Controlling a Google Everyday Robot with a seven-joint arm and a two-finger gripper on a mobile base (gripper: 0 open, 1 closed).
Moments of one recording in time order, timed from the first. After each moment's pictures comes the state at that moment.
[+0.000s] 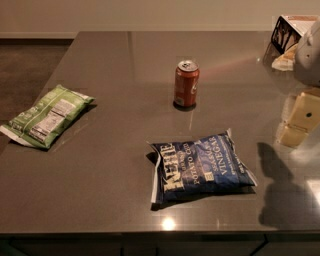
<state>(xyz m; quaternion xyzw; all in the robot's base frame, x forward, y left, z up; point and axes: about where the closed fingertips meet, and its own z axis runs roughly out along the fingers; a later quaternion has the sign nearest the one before) 0.438 -0.217 0.976 -0.60 0.78 -0.03 0.16</state>
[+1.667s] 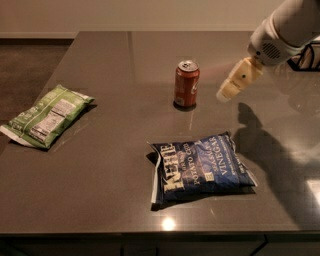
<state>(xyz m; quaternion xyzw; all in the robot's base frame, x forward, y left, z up) 0.583 -0.189 0.956 -0.47 0.84 0.02 0.28</state>
